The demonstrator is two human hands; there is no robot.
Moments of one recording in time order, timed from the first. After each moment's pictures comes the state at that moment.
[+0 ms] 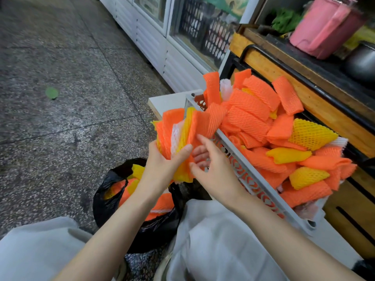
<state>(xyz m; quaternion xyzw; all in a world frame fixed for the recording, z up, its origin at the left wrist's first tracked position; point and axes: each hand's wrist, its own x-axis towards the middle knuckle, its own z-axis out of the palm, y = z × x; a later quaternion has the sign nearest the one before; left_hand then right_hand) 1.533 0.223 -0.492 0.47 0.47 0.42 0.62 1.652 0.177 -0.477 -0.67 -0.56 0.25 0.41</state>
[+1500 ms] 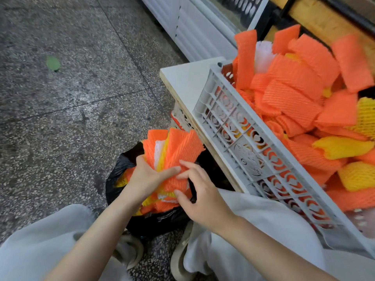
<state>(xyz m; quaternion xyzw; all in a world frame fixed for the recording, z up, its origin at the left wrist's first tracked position) 1.486 0.273 -0.611 0.47 0.57 0.22 0.63 1.624 0.183 -0.588 -0.64 -0.66 0.28 0.30</state>
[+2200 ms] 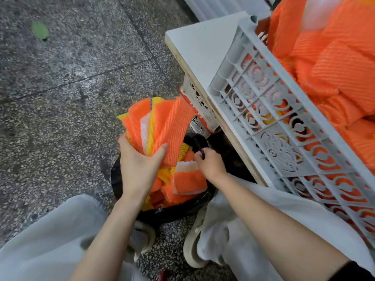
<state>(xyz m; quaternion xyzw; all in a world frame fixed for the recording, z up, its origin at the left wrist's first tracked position) 1.484 0.304 -0.650 0.51 0.66 0.37 0.42 1.656 0.274 -0.703 -0.83 -0.41 0.37 0.14</state>
